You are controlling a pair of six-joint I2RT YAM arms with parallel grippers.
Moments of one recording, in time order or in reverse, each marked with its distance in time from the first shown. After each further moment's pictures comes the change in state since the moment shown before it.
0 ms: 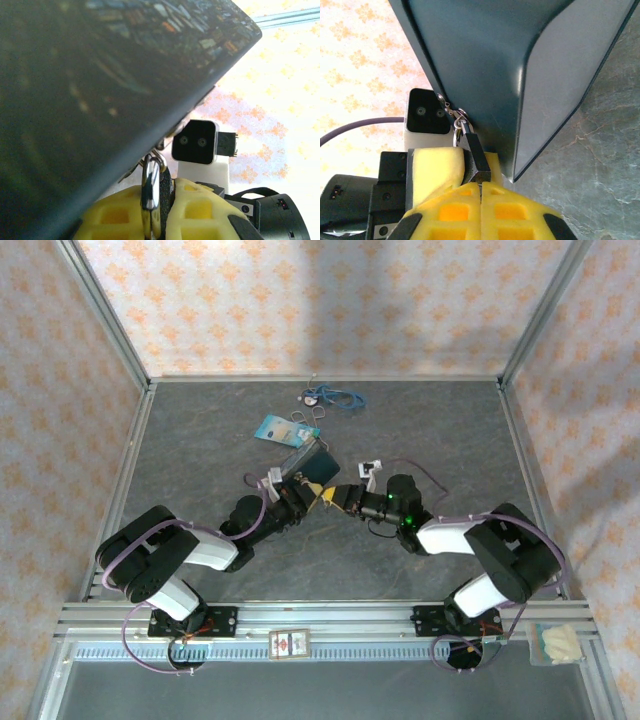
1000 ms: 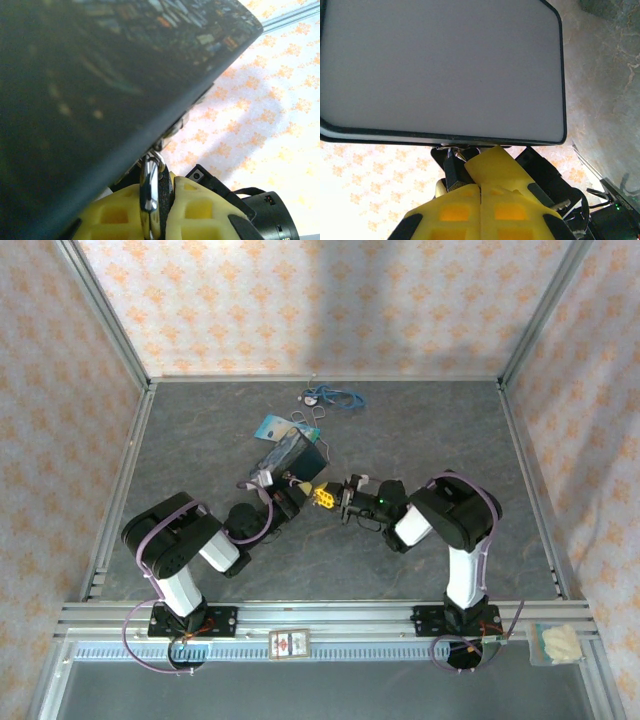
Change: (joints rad) left arm 0.043 0.176 -0.074 0.322 -0.053 0.201; right arm 0.006 0.433 0.073 0.554 -0.072 0.914
